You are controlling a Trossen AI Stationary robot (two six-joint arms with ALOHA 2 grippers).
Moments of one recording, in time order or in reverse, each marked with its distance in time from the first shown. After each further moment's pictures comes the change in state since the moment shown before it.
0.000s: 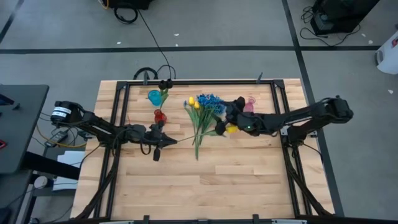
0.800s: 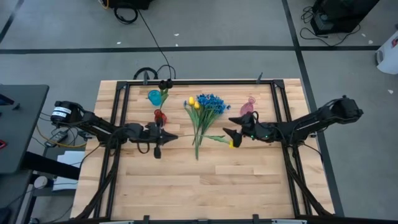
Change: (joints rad) left arm 0.001 0.001 0.001 0.183 -0.067 0.114; right arm 0.078 -0.149 -0.442 0.327 -0.173 0.299
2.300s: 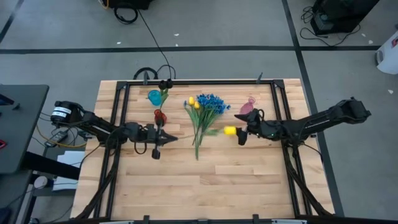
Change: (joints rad) left arm 0.000 0.001 0.003 0.072 0.075 0.121; right arm 0.004 -0.188 0.000 -0.218 0.045 -0.045
